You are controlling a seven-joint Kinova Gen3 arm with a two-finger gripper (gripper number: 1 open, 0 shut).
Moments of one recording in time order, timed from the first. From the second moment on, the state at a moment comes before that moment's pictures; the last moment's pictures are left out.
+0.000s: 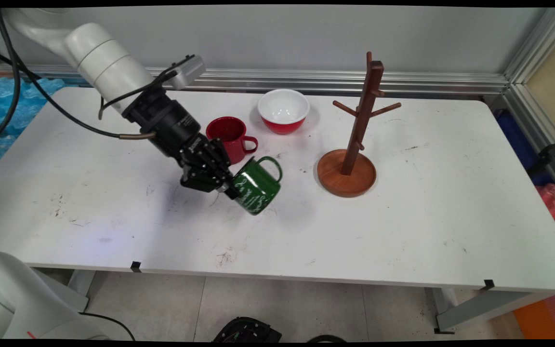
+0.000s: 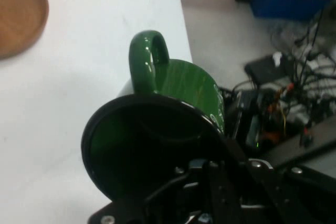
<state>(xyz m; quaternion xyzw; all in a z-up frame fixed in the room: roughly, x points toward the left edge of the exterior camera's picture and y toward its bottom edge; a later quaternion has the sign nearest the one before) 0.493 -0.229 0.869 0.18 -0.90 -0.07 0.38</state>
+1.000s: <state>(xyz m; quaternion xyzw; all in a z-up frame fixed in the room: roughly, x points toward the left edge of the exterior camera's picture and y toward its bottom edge) 0.520 -0.237 0.845 0.12 -0.95 -0.06 0.29</state>
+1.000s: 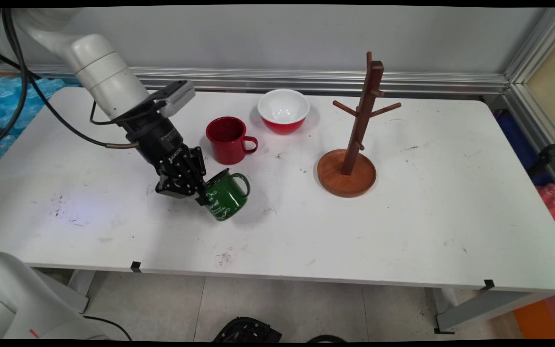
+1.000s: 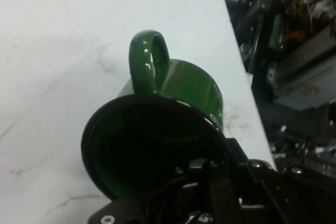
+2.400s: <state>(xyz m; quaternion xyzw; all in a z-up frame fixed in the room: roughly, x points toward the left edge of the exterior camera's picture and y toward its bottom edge) 0.522 -0.286 0.834 0.05 -0.98 -0.04 0.20</state>
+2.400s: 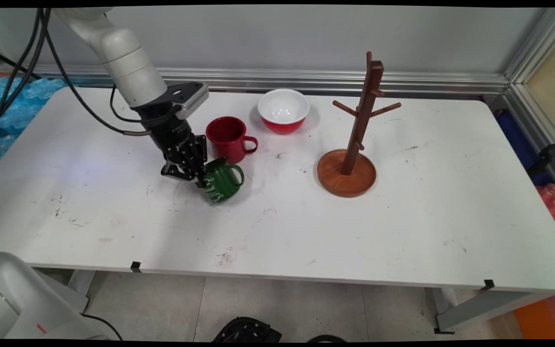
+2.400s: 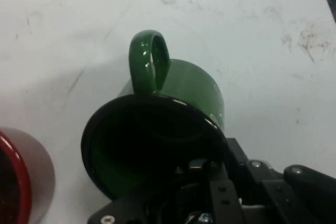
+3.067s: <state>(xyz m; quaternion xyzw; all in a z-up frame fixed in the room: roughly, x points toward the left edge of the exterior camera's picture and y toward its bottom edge) 0.518 -0.293 0.834 0.06 -0.98 -0.05 0.17</state>
